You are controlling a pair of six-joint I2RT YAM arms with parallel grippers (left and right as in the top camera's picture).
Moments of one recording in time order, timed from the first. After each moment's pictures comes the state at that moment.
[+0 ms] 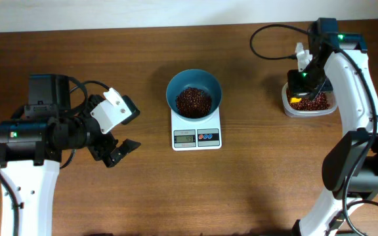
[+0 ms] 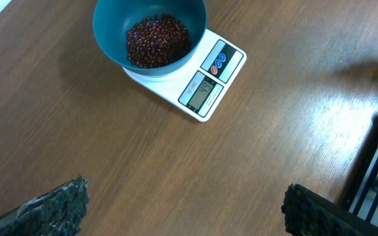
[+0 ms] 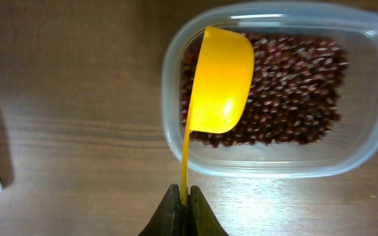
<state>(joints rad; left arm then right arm) 0.02 1.27 1.44 -1.32 0.54 0.92 -0.08 1.97 1.80 -1.29 0.01 -0.11</state>
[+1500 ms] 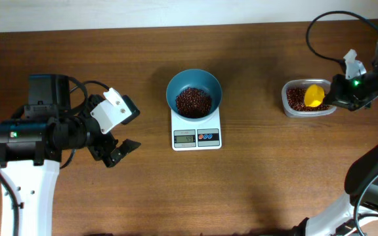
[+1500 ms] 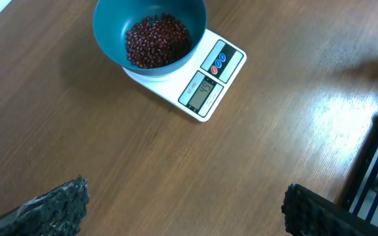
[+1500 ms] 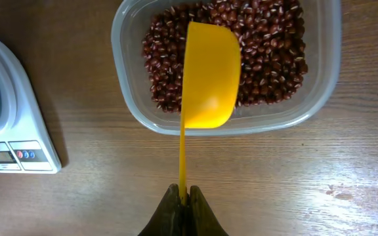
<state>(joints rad) 0.02 1.27 1.44 -1.32 0.54 0.92 -0.42 1.91 1.76 -1.35 -0.33 -0.21</state>
